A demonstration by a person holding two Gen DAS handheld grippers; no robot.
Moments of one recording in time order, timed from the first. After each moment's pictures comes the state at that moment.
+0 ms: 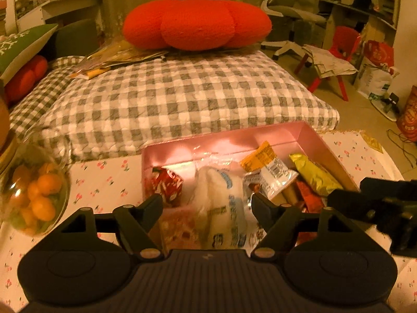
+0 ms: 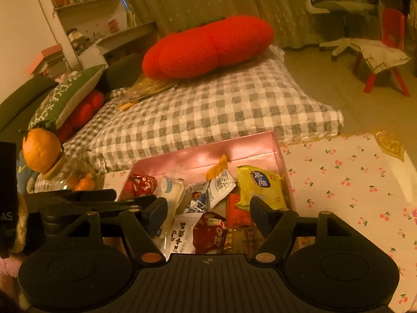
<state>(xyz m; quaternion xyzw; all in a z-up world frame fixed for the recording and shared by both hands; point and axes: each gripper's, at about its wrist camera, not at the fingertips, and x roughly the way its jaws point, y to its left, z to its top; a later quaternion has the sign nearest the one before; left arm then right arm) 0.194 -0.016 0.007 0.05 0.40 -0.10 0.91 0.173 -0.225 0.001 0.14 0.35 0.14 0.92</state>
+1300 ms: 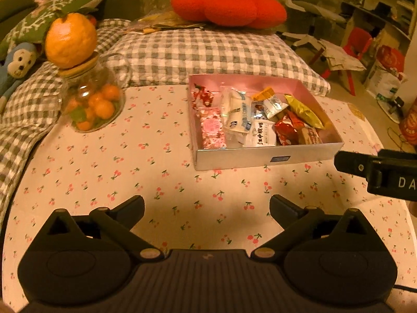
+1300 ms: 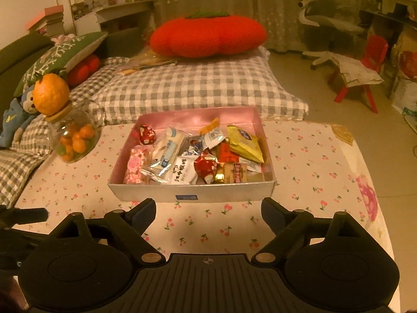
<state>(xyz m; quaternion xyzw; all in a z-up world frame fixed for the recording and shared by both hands) 0.059 0.020 0.023 0.00 0.44 -0.04 0.90 0.066 -0.192 0.028 0.04 0.38 0.08 0.92</state>
